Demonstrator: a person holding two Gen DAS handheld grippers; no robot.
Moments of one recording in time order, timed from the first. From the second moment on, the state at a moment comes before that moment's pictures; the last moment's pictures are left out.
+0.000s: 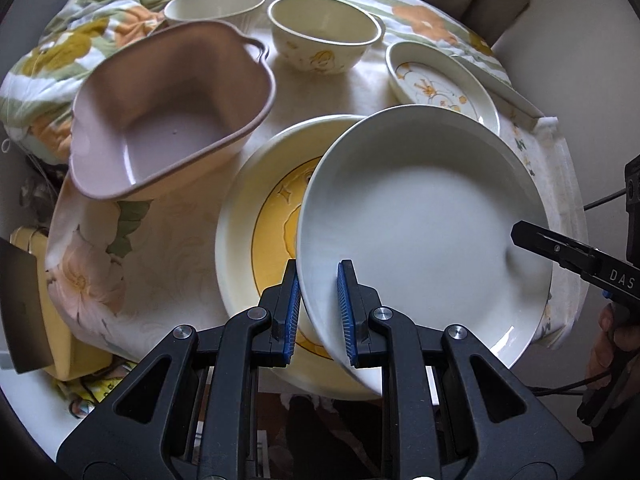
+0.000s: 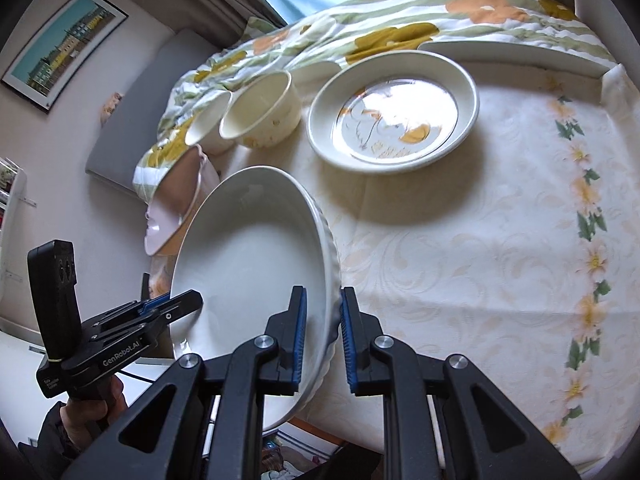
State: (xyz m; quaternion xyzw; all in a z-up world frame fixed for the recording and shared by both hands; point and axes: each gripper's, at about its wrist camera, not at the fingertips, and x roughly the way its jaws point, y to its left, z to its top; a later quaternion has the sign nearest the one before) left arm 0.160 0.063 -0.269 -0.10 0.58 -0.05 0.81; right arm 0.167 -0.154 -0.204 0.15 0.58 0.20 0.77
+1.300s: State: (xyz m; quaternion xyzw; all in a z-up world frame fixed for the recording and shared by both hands) left arm 0.166 0.017 -0.274 0.16 0.53 -0.02 0.84; right arm 0.161 -0.091 -0.218 -0.07 0.57 0.14 0.81
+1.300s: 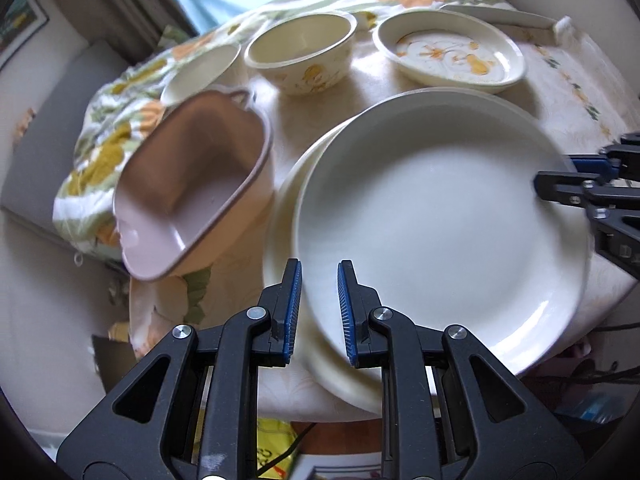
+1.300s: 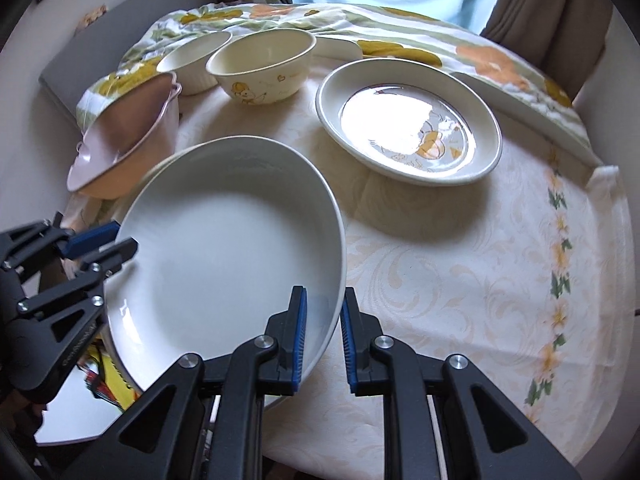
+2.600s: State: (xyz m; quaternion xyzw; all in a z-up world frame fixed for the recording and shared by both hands) left arm 0.192 -0.008 -0.176 0.06 0.47 -0.11 0.87; right arm 0.131 -0.189 -0.116 0.07 0.46 0.11 0.88
